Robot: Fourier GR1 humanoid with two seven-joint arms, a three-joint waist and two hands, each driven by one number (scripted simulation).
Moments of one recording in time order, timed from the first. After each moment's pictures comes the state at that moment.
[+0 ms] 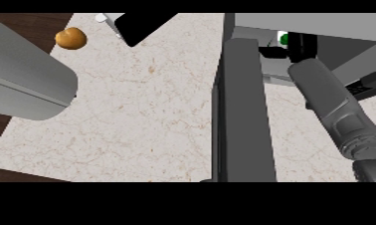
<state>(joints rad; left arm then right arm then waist) 0.37 0.08 0.42 -2.14 0.35 -0.47 -0.05 -1.07 -0.29 -0.08 -0.09 0.39 -0.78 -0.62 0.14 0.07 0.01</state>
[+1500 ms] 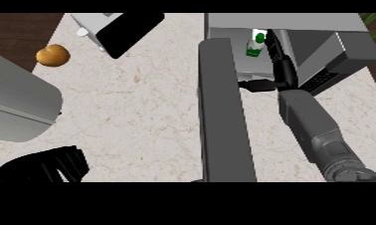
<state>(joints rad) 0.30 0.01 0.09 -2.12 0.22 -0.52 0.01 -0.88 -0.18 -0.32 -0.12 0.13 -0.08 -0.91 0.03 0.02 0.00</state>
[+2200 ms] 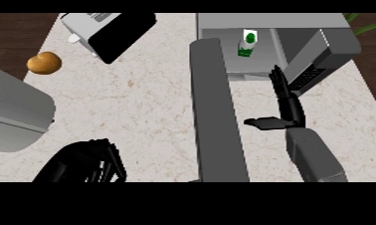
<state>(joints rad) 0.23 0.00 -0.13 -2.07 0.09 -0.43 0.06 -0.56 -0.15 -0.26 -0.32 0.10 0.07 -0.98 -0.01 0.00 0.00</state>
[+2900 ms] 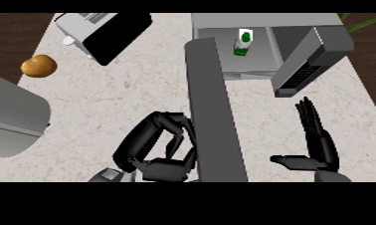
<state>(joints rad) -0.10 0.00 -0.40 -1.68 -0.10 -0.20 -0.02 -0.15 -0.19 -0.19 -0.75 0.04 0.18 -0.93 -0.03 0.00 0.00</state>
